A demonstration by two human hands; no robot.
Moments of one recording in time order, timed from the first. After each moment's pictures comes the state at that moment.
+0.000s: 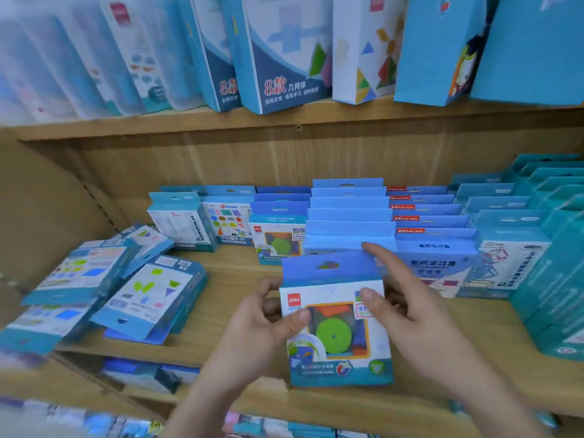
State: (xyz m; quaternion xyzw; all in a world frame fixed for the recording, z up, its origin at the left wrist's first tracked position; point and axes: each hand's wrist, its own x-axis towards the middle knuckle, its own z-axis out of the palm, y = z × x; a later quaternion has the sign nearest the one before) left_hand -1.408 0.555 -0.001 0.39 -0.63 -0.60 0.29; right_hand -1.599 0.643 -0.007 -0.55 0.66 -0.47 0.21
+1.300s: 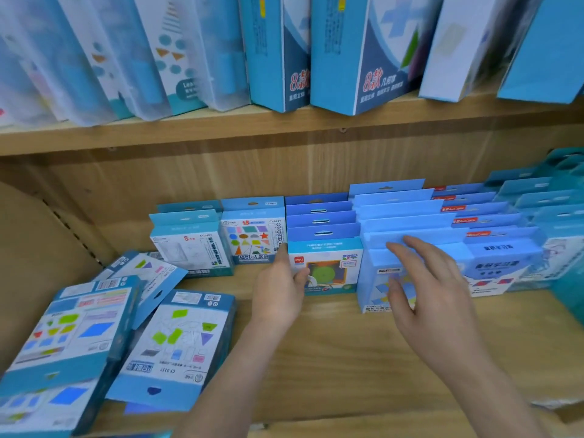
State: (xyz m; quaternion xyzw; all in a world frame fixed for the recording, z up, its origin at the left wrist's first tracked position) left_hand -1.405 0.386 -0.044 0.45 -0.82 -0.27 0.22; right_hand -1.531 0.549 -0.028 -0.48 0.79 -0.36 -0.15
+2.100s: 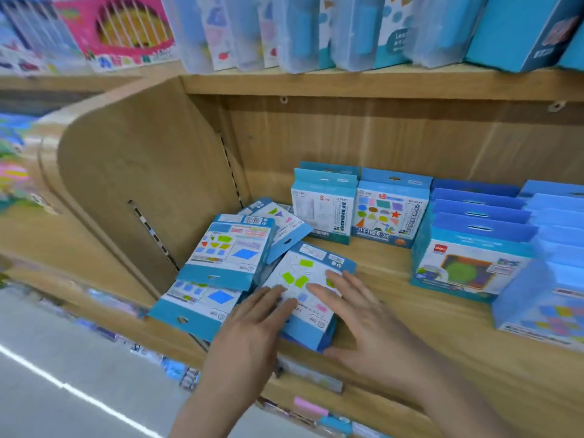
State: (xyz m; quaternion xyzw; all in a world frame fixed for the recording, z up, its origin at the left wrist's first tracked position) left_hand -1.165 0.416 -0.065 0.44 -0.89 -0.05 0.13; right_hand -1.379 0.452 -0.054 -0.77 0.59 -0.12 0.19
